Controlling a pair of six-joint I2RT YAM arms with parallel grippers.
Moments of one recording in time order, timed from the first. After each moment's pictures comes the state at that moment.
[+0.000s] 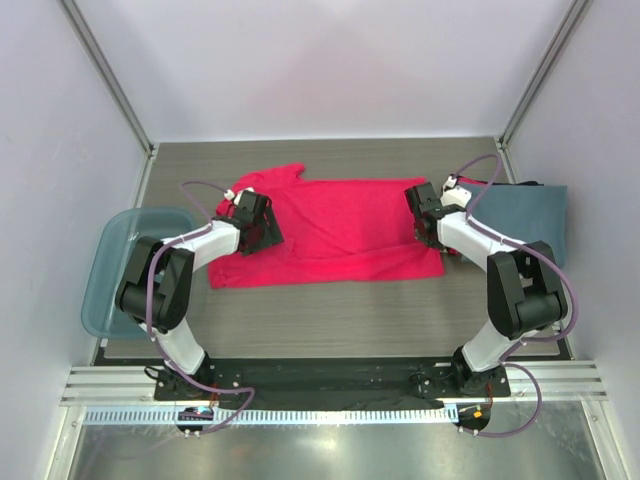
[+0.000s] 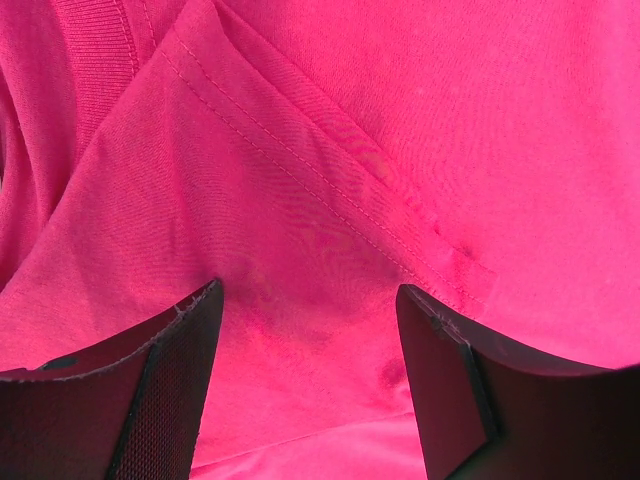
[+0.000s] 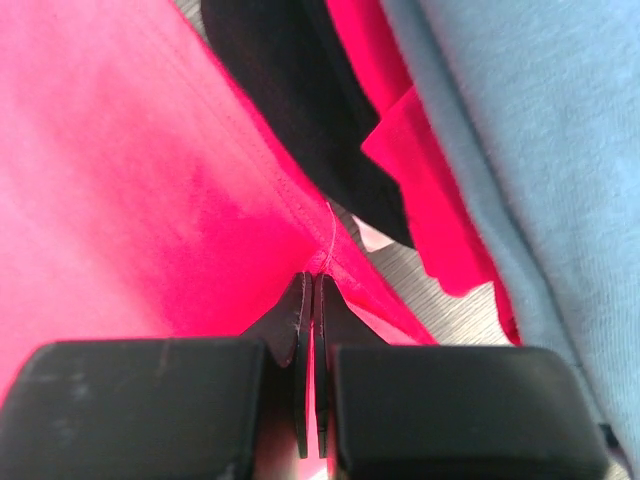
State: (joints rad) left arm -0.36 1.72 0.99 -0.24 -0.15 -0.65; right arm 0.28 1.63 1.02 -0.51 0.60 0.81
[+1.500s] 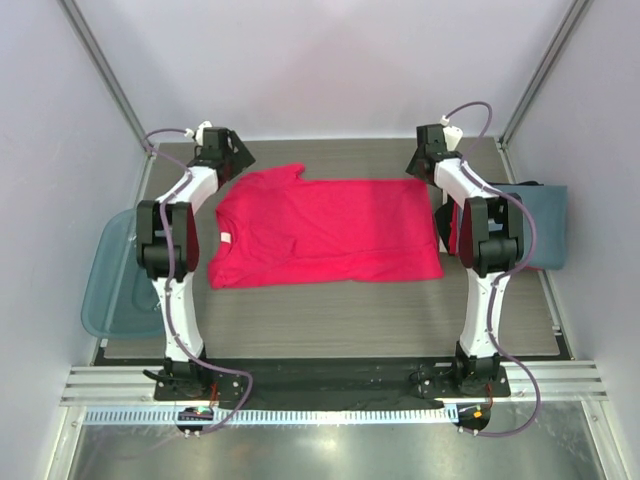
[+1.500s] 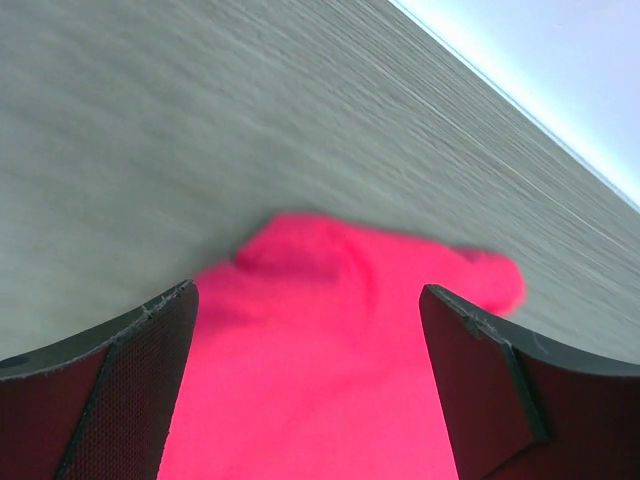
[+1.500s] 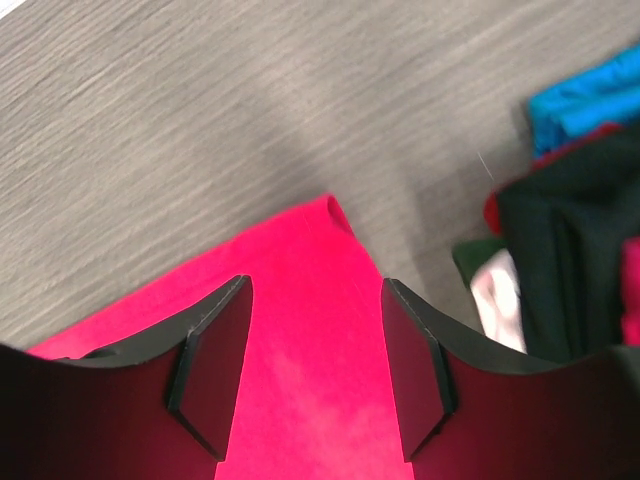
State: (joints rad) left arm -0.09 2.10 1.64 -0.18 -0.13 -0.64; right arm 0.13 2.13 1.70 -0.37 0.38 0.53
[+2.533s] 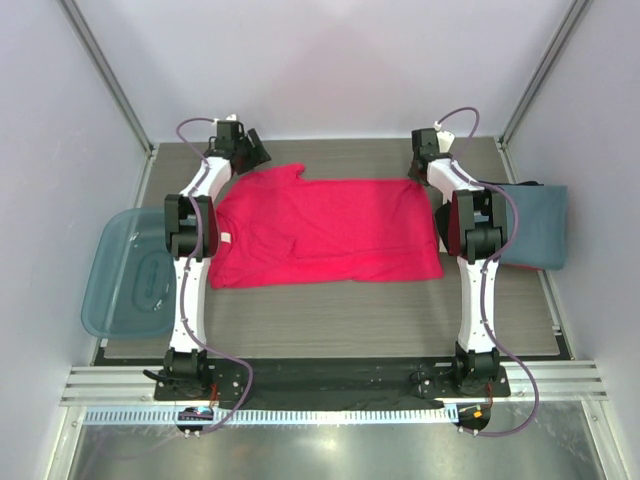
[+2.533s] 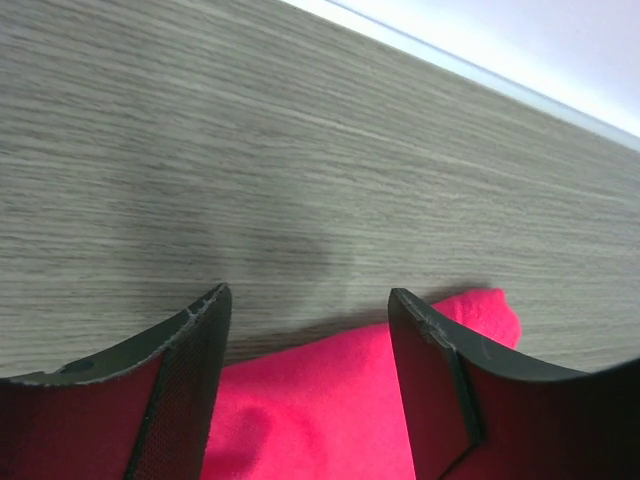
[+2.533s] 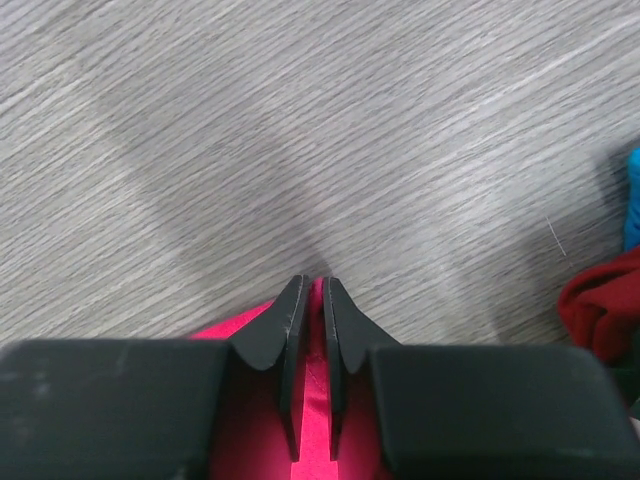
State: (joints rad) left arm -0.08 2.59 2.23 -0.30 0.16 -0.51; right arm 0.11 2.37 1.89 -0.36 0.37 0.49
